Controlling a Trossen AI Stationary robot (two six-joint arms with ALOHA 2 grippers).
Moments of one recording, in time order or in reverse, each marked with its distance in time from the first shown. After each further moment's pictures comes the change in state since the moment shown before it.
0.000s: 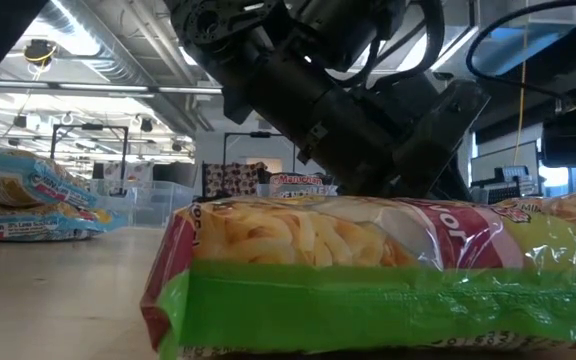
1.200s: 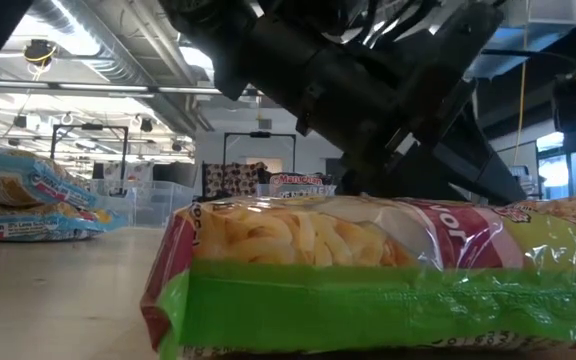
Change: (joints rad) left arm -0.043 -0.037 0.001 0.016 0.038 -0.036; right arm 0.039 -0.033 0.267 -0.538 -0.097 0.027
